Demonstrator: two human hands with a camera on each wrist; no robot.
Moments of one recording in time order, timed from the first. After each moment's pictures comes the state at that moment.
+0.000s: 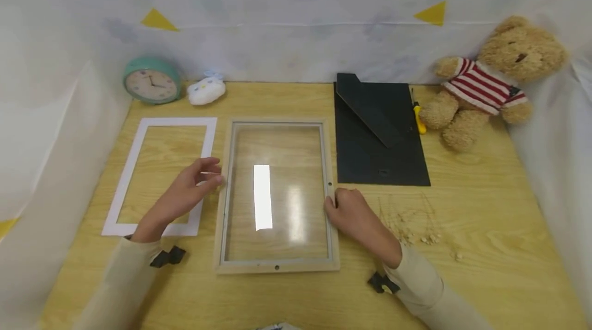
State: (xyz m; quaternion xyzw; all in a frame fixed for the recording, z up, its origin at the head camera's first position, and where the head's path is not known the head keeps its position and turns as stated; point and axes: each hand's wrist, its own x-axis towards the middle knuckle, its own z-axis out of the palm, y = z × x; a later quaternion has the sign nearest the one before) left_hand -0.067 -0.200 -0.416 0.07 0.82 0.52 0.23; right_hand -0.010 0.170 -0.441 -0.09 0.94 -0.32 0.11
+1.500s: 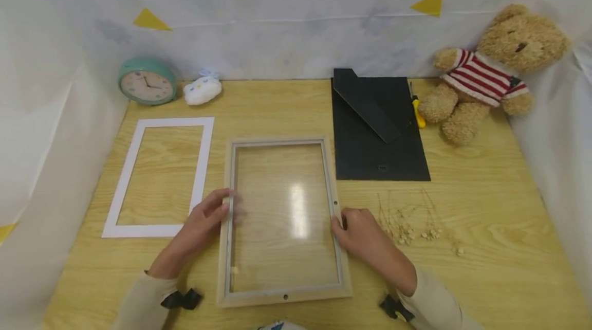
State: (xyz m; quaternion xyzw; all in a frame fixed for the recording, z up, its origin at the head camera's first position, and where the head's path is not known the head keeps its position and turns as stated) left_hand -0.004 -0.176 -0.455 0.06 0.65 0.71 0.26; right_hand 0.032 0.181 -0.446 -0.08 0.94 -0.31 0.11
